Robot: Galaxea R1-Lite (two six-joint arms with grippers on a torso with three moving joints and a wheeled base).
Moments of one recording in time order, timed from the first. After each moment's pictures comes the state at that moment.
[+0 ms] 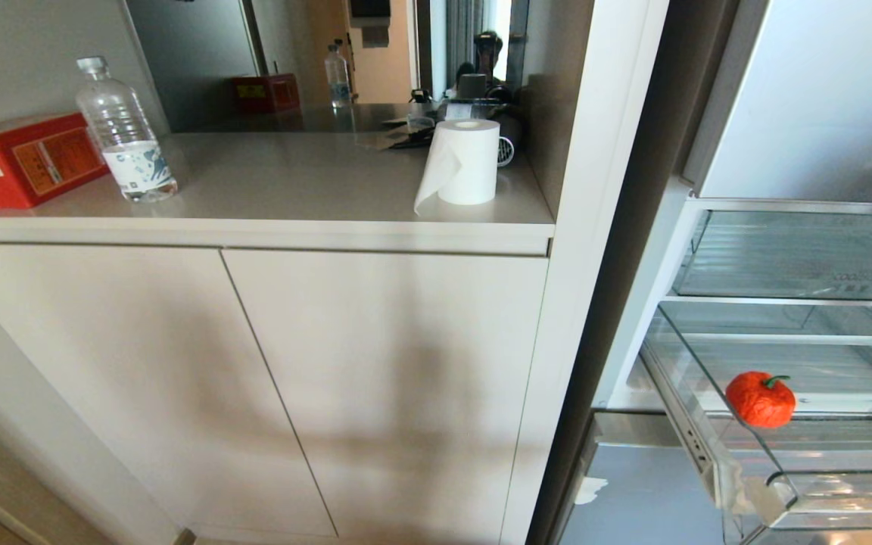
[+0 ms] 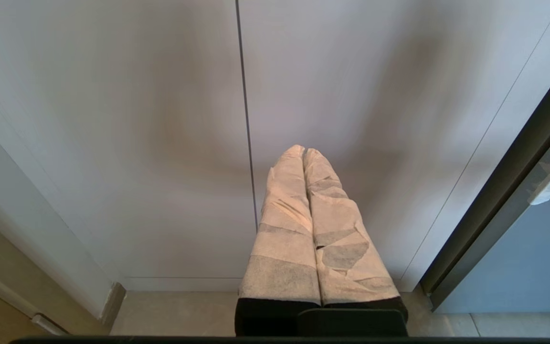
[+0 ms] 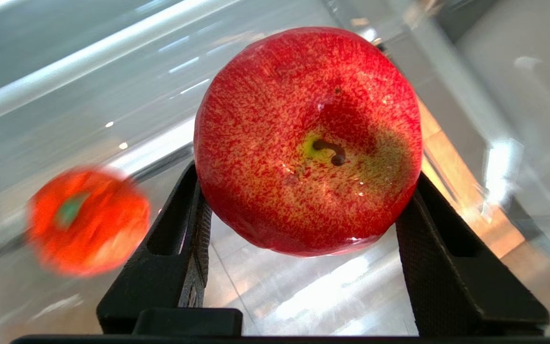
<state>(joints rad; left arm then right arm) 0.00 0.00 0.00 0.00 0.00 0.01 -0.52 1.54 -0.88 -0.07 -0.08 0.05</state>
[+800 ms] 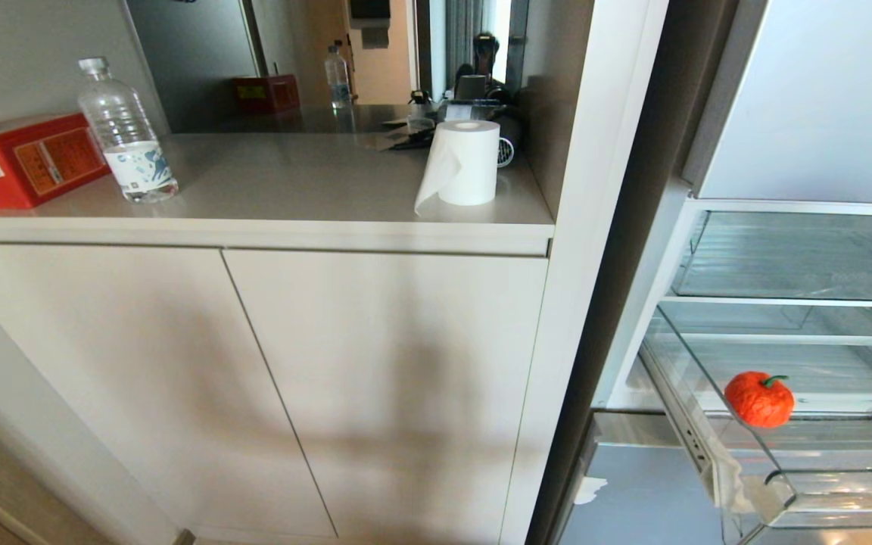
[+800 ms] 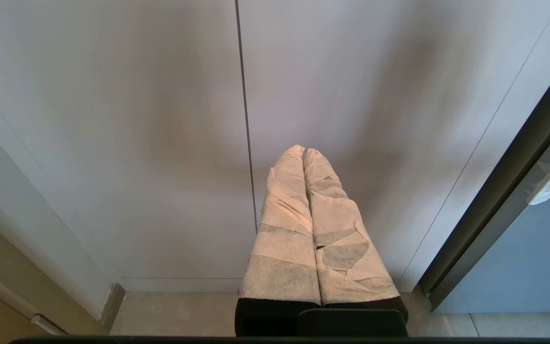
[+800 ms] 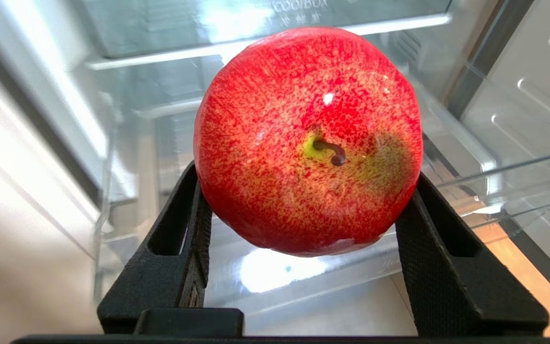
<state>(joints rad) 0.00 0.00 0.00 0.00 0.00 0.01 -0.12 0.62 -0.42 -0.09 -0.23 0.05</state>
